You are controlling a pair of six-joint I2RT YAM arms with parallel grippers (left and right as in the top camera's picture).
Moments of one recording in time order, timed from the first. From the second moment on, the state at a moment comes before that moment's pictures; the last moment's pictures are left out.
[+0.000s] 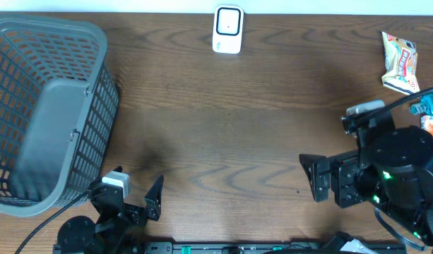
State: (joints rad) left arm 0.07 0.01 0.50 -0.84 0.39 -0.04; right arm 0.76 1.16 1.99 -1.69 0.24 0.43
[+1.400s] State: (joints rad) left arm 0.07 0.01 0.50 -0.84 0.39 -0.04; right arm 0.12 0.12 0.24 -0.11 0.29 0.44
